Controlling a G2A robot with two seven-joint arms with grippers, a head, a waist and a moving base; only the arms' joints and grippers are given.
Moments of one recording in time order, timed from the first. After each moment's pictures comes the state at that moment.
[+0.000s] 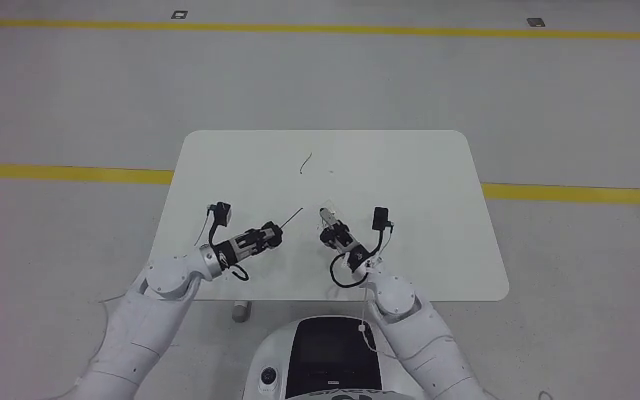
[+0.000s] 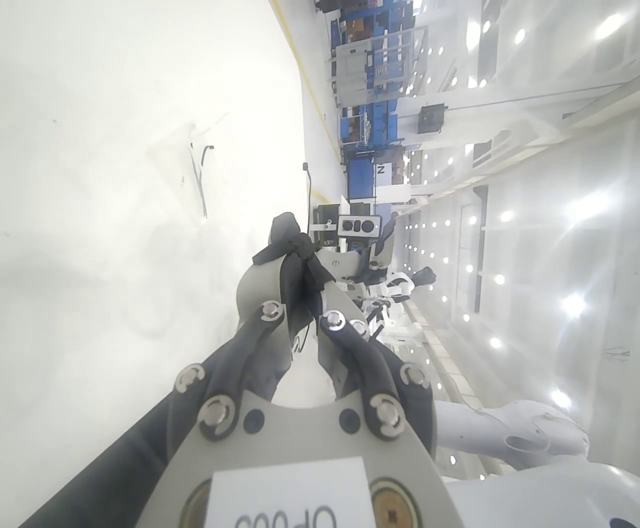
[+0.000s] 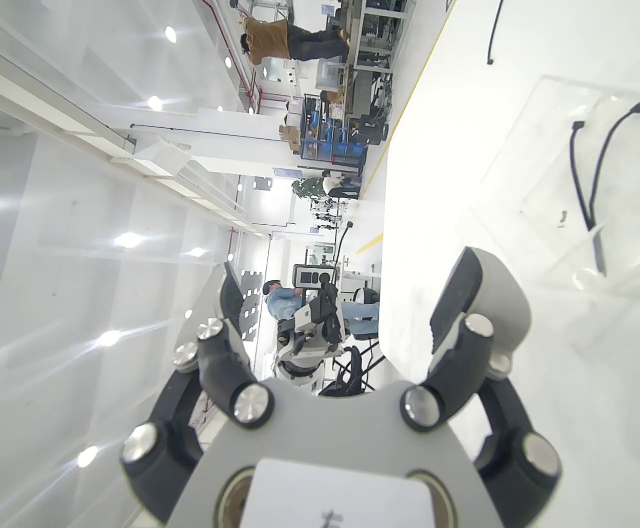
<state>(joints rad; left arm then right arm) 1.42 -1.05 -1.27 -1.36 -0.27 -0.27 -0.84 -1.45 -1.54 1.16 -1.25 -0.04 -0.33 0.28</state>
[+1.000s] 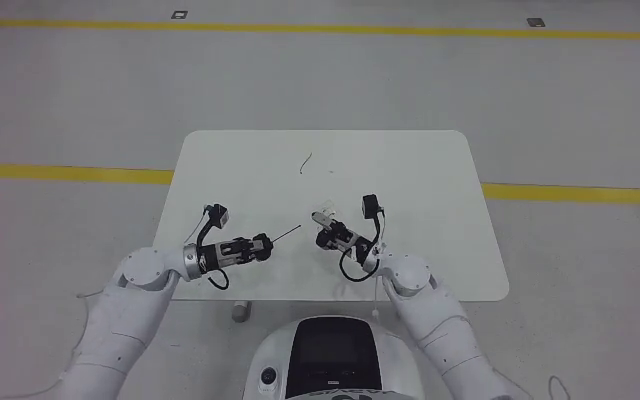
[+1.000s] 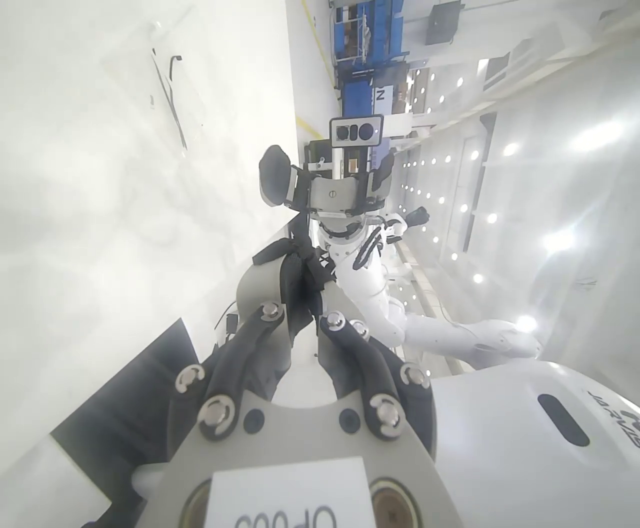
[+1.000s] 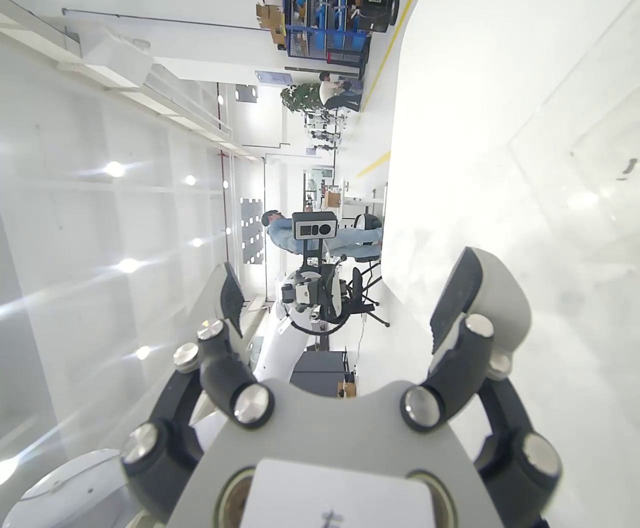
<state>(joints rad) 1.38 -1.02 -1.33 -1.29 -0.36 -0.33 -1.15 -1.36 -1.51 1.20 -1.21 0.01 -0.27 0.64</state>
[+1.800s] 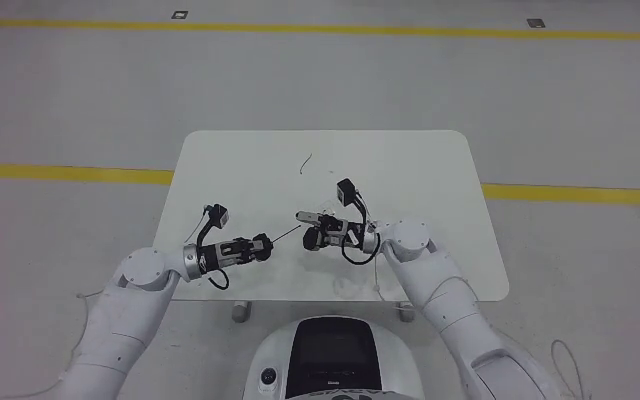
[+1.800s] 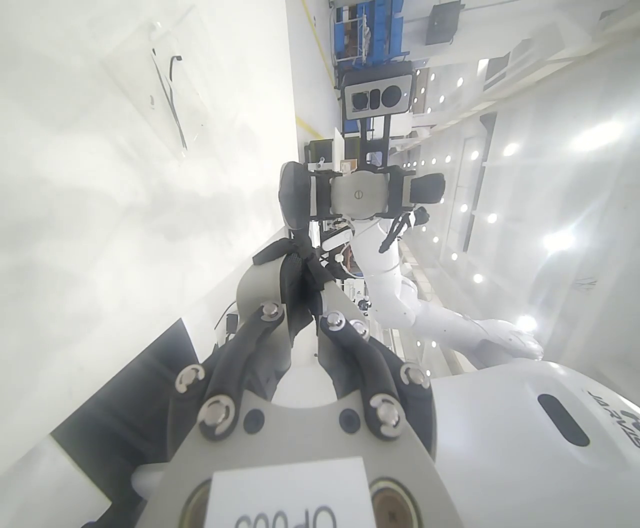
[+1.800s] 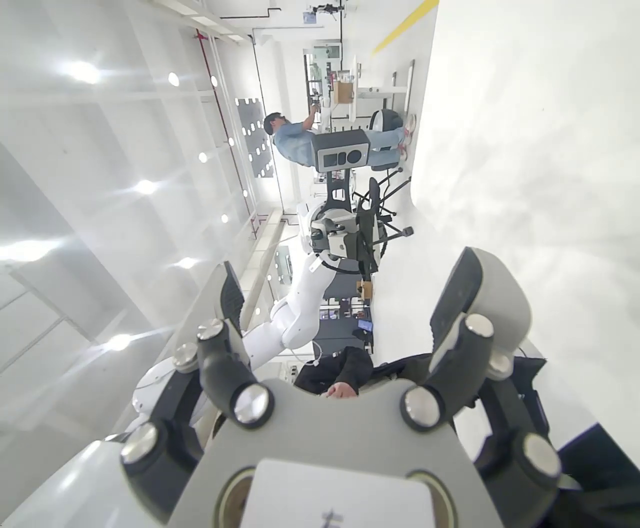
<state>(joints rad) 1.38 -1.02 -1.33 -1.29 -0.36 -0.33 -1.15 -1.12 -1.50 1.14 -1.03 0.16 -0.19 1.04</state>
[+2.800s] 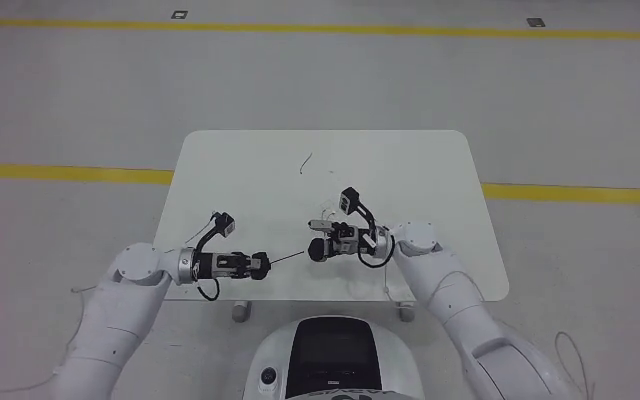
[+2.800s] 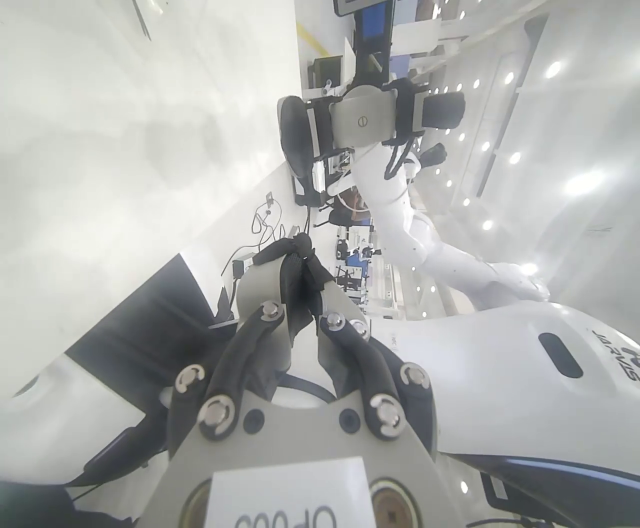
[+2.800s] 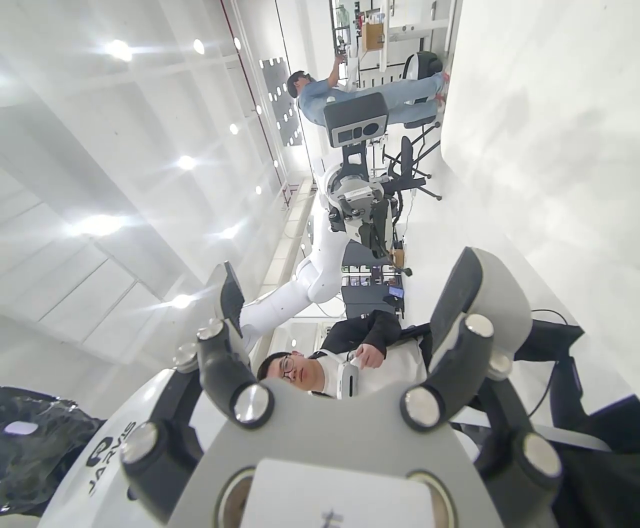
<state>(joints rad) 1.34 -1.00 -1.30 -1.26 -0.37 -0.34 -1.38 -1.07 -1.49 1.13 -0.86 0.35 -0.24 1.27</state>
